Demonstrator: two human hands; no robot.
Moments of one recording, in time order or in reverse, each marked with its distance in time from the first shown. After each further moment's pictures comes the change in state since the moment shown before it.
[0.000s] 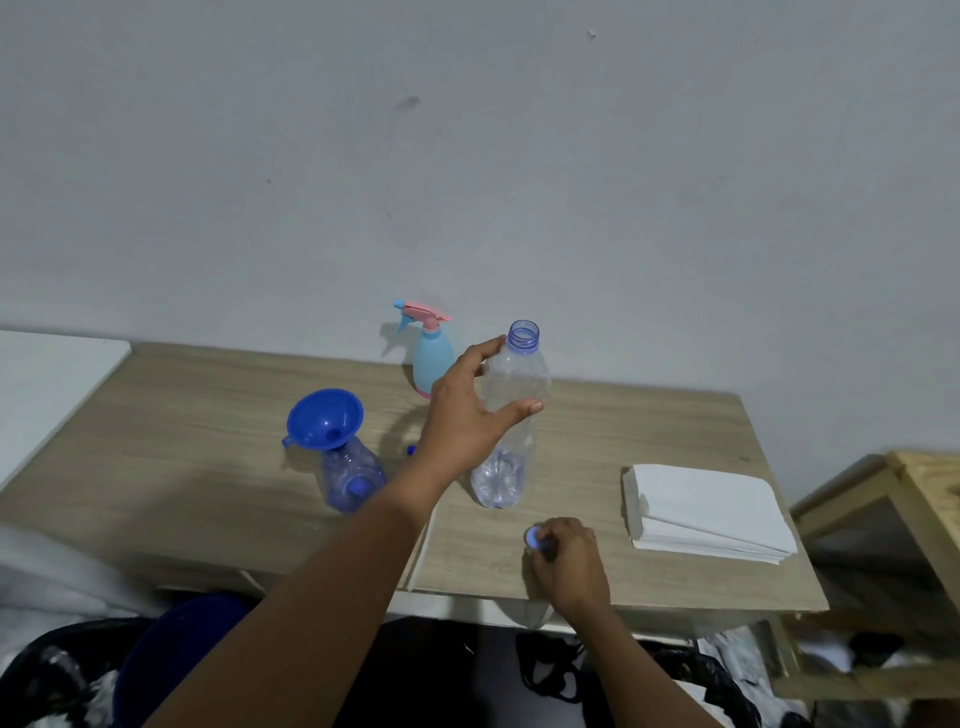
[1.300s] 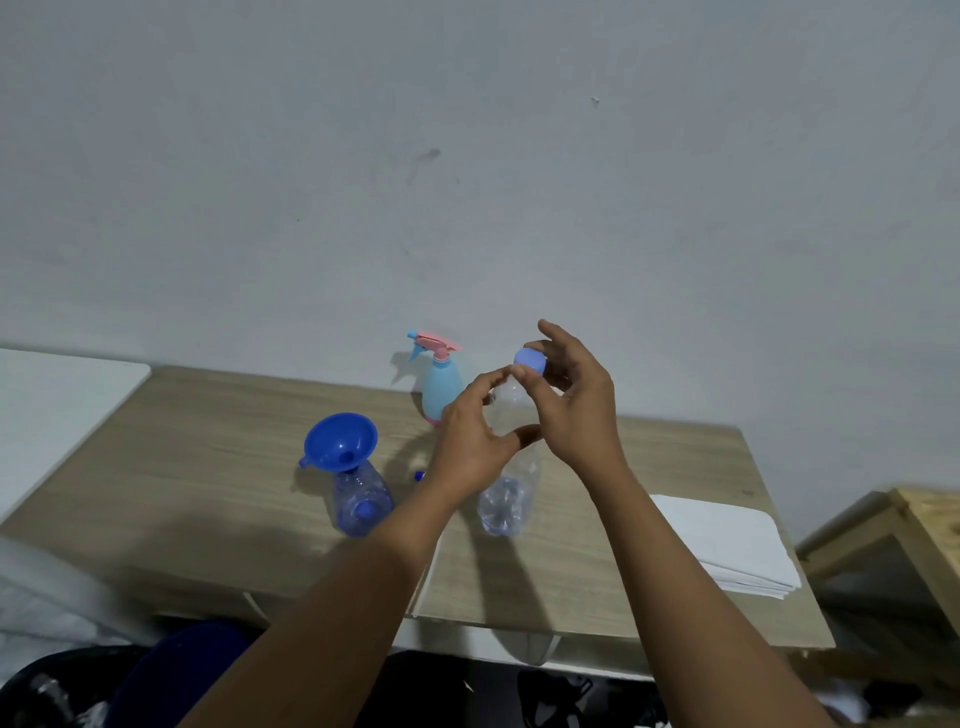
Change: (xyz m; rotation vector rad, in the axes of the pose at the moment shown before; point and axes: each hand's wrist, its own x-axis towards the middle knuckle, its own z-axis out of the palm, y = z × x) left_hand -0.002 0.008 -0.002 0.037 0.019 -0.005; right_hand 0.048 -0.216 -0.124 0.487 0.221 -0.452
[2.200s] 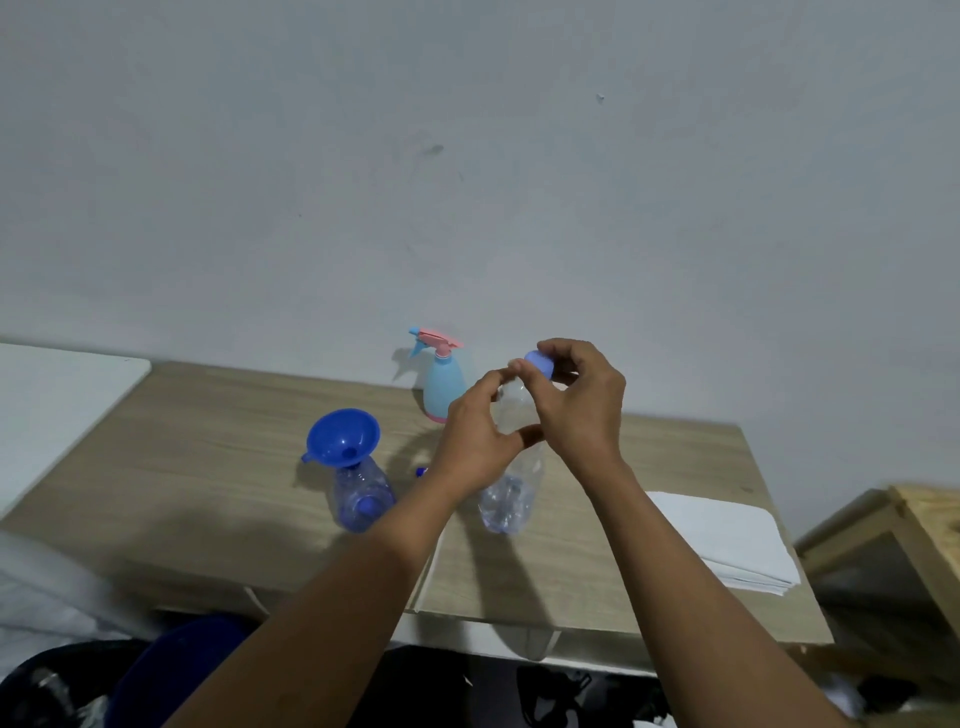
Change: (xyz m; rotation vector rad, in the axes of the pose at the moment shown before) left_hand 0.003 -0.005 -0.001 -0.009 -0.049 0.003; right_hand -0.002 -0.002 0.006 -0.155 0.155 -0.022
